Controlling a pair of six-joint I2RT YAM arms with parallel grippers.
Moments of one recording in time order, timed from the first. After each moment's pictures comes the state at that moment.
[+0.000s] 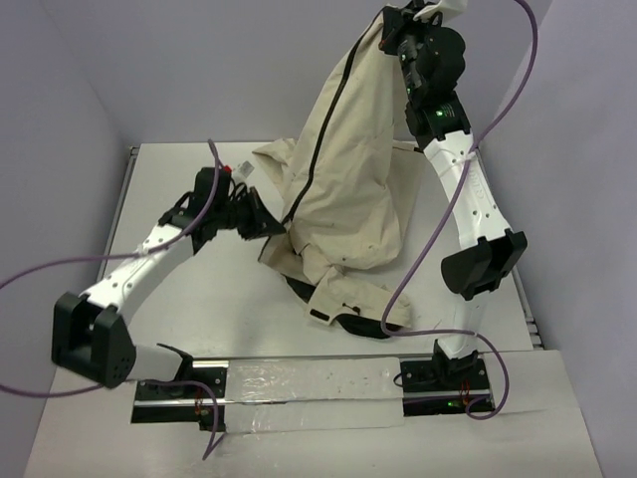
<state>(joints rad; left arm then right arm) -0.42 1.36 1.07 -0.38 0.48 -0.75 0.29 1.89 2.25 0.05 0.12 0.27</state>
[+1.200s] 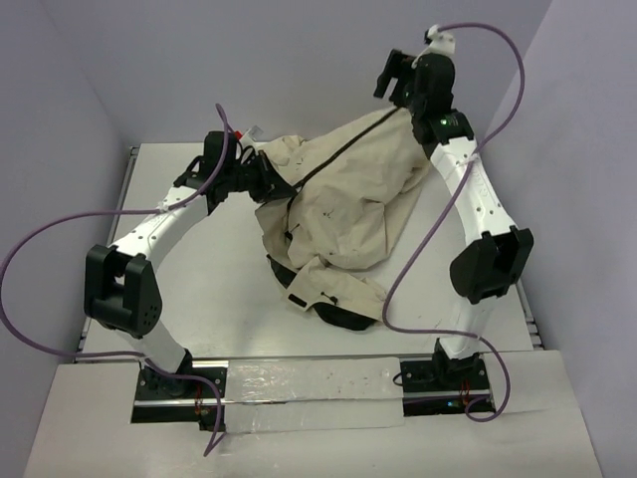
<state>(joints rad) -0.37 1.65 1.38 -0.30 0.61 -0.76 0.20 1.88 2.08 -0.29 0.14 0.31</state>
